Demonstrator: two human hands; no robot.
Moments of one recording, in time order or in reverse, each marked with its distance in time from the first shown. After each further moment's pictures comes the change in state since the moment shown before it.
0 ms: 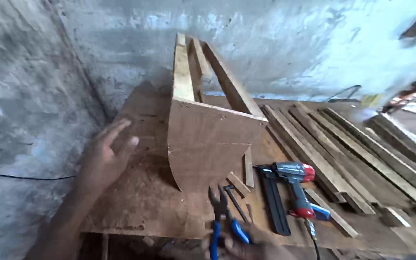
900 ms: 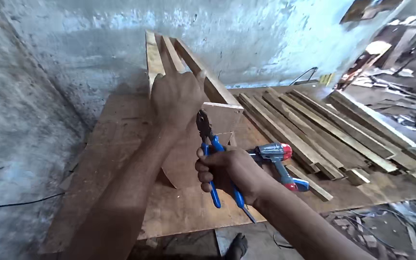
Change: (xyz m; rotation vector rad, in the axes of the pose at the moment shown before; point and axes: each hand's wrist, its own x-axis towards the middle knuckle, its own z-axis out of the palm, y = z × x) left_hand 0.126 0.178 0.092 0.598 0.052 0.144; right_hand 0.069 -0.106 0.030 0.141 0.258 -0.039
